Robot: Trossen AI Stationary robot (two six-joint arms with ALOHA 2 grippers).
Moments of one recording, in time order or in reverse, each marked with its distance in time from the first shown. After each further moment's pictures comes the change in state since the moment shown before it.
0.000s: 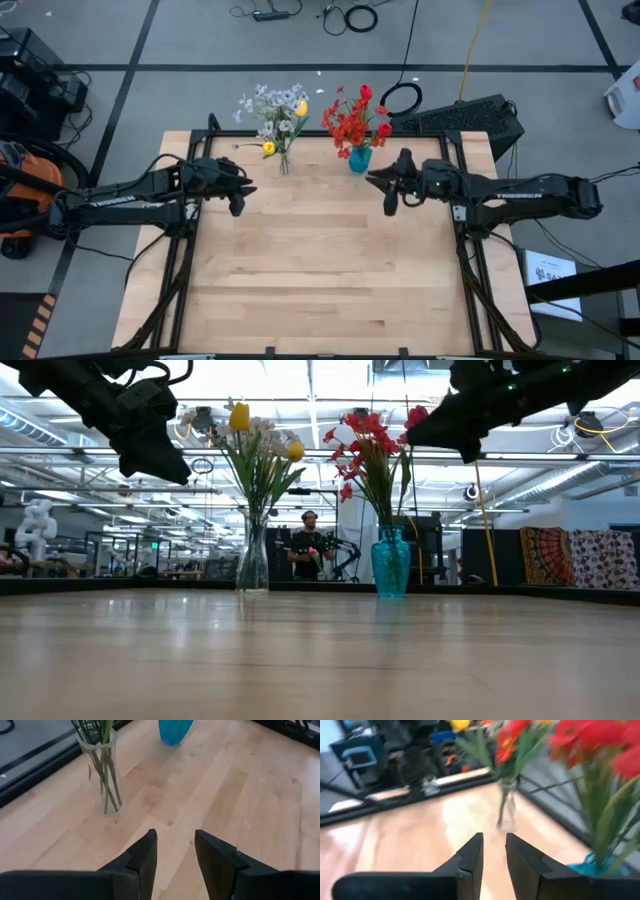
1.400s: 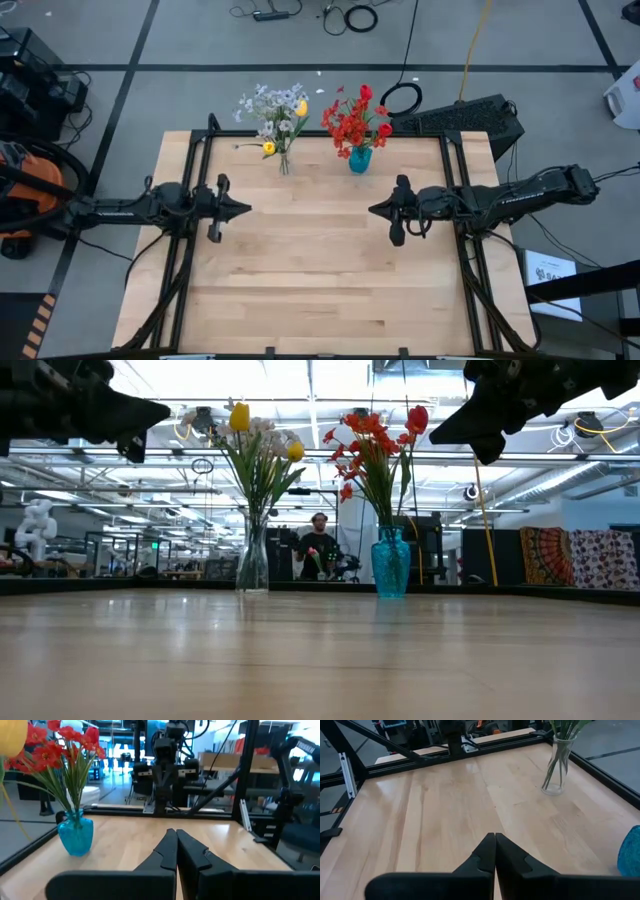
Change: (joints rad) left arm -0.247 -0.480 -0.455 0.654 0.154 0.242; right arm 0.287 -0.011 0.000 -0.187 0.087 0.101
